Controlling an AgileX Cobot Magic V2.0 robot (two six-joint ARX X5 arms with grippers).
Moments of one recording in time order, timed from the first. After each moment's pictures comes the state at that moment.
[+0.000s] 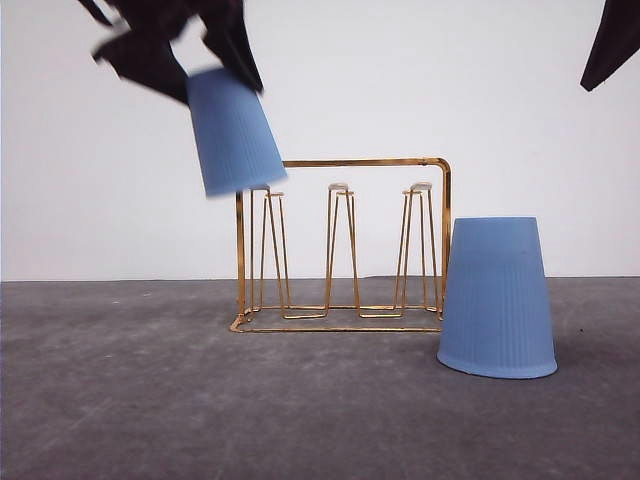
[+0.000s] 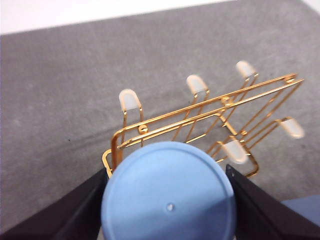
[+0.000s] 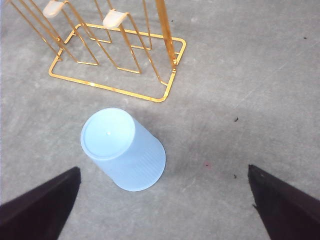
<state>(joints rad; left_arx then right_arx) -0.45 1.52 1.34 -0.38 0.10 -0.09 0.12 0.87 0.86 -0.70 -0.29 0.02</state>
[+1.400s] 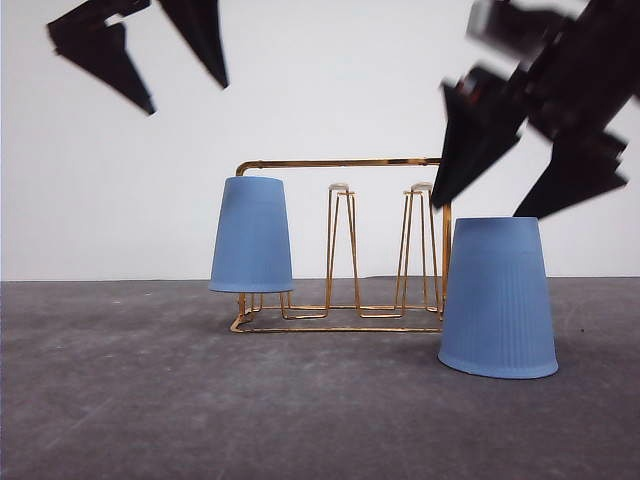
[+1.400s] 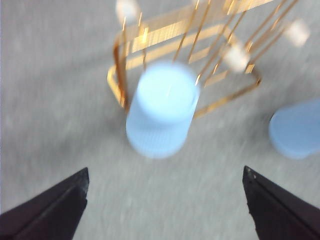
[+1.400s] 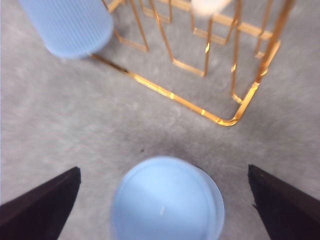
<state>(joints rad) -0.42 1.45 1.45 -0.87 0.13 0.01 0.36 1.33 0.86 -0.34 -0.26 0.01</state>
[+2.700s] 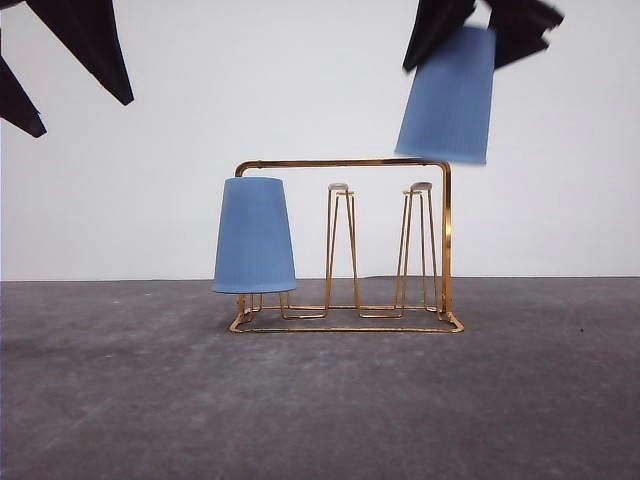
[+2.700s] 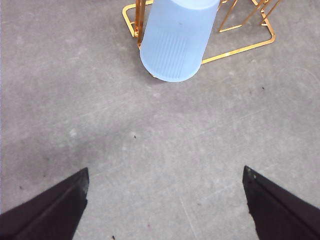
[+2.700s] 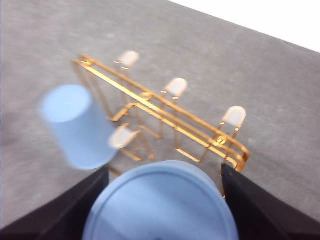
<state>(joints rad) -0.41 1.09 1.06 -0.80 0.11 -0.07 0.37 1.43 1.32 -0.47 -0.23 -0.06</state>
